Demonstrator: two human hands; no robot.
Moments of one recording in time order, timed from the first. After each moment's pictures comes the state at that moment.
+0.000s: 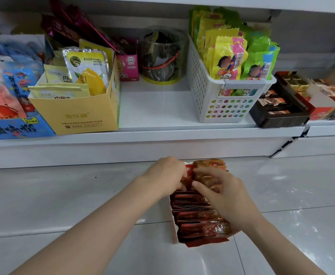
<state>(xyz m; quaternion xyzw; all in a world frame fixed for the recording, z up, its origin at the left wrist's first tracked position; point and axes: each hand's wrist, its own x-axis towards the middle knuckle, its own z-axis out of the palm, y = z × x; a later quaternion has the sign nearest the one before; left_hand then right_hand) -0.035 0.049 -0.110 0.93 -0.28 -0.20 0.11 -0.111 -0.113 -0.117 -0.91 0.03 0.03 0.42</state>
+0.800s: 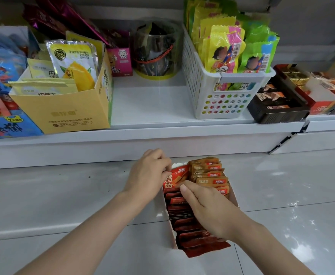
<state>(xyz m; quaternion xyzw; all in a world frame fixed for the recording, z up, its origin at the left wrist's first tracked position) -0.045 0.073 -0.153 0.95 -0.20 0.01 0.25 -0.117 -0.103 -0.134 -0.91 -0.10 0.18 0.37</state>
